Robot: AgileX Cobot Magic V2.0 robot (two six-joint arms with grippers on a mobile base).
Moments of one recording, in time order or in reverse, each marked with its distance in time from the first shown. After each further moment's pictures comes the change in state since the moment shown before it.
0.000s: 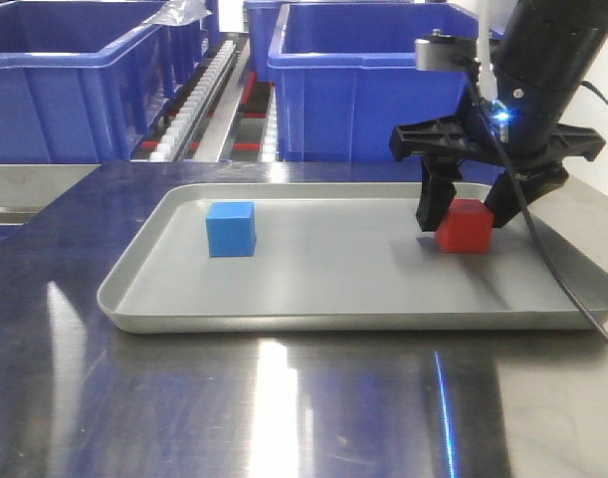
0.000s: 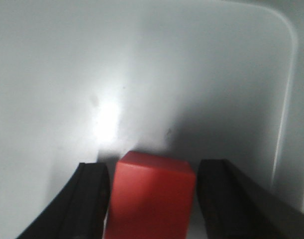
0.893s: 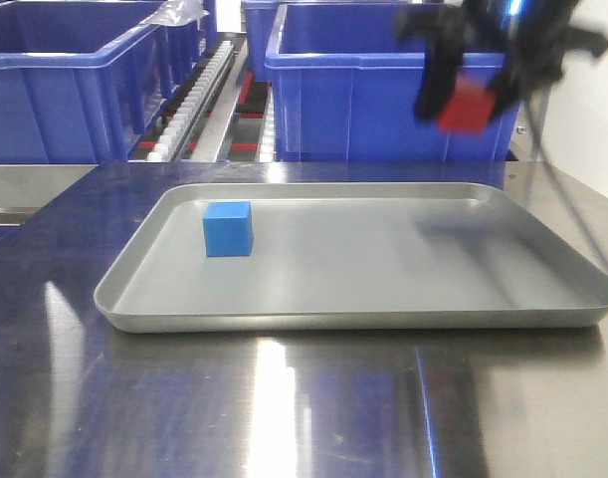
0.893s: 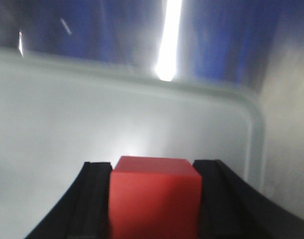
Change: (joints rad) left arm 0.000 0.000 0.000 0.000 0.000 0.000; right arm 0.000 -0.182 -0.071 -0.013 -0.038 0.000
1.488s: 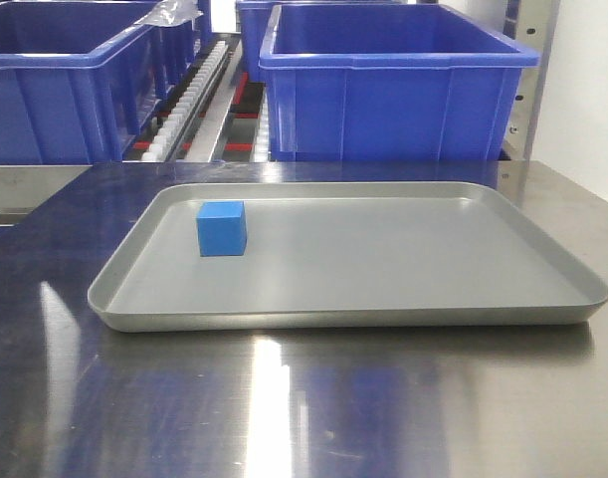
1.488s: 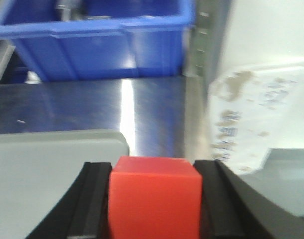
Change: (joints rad) left arm 0.000 0.000 0.000 0.000 0.000 0.000; right arm -0.272 -0.717 0.492 -0.077 -0.152 0.000
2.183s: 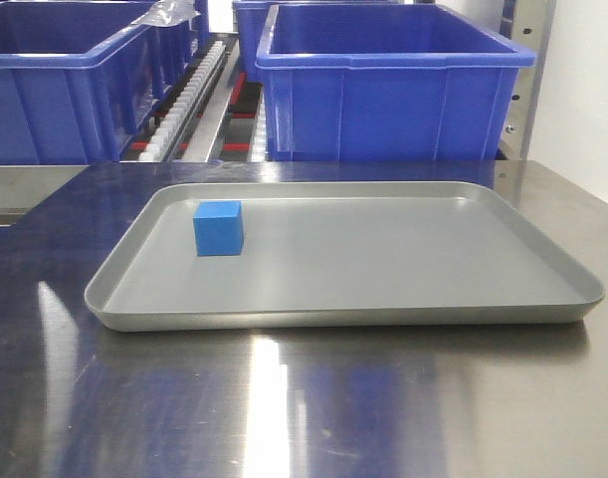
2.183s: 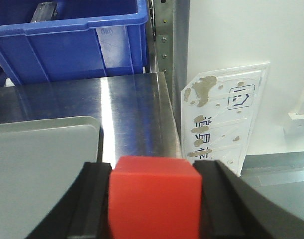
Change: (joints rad) left arm 0.000 0.000 0.000 0.000 0.000 0.000; right arm -0.072 -0.333 0.274 -0.006 -0.056 0.000
